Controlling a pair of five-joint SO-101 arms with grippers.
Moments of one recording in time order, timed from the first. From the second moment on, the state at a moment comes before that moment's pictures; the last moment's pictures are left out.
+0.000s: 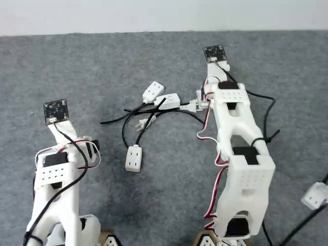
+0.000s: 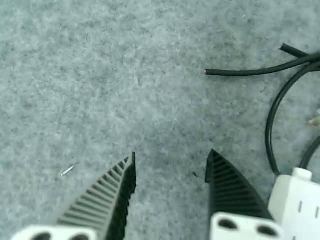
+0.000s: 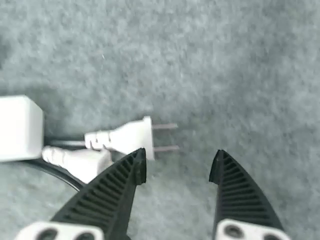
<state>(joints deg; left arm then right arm) -16.2 -32.6 64.9 43.6 11.5 -4.5 32.3 -9.7 48.2 7.8</state>
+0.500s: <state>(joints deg) -16.2 -32.6 66.3 40.2 10.9 -10.6 37.7 -21.6 60.1 8.7</state>
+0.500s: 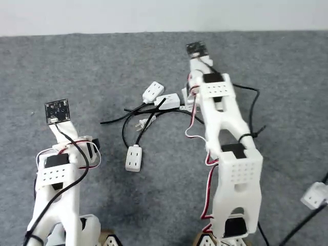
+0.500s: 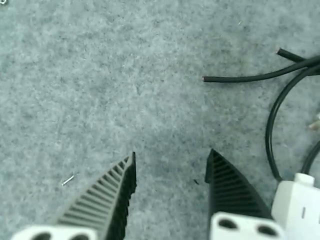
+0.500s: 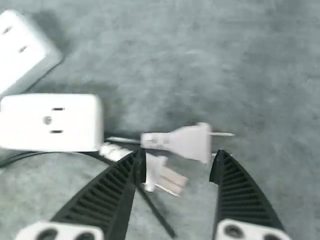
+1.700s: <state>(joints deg) -16.2 -32.6 66.3 40.2 10.9 -10.4 40.6 -27.6 74.6 20.2</state>
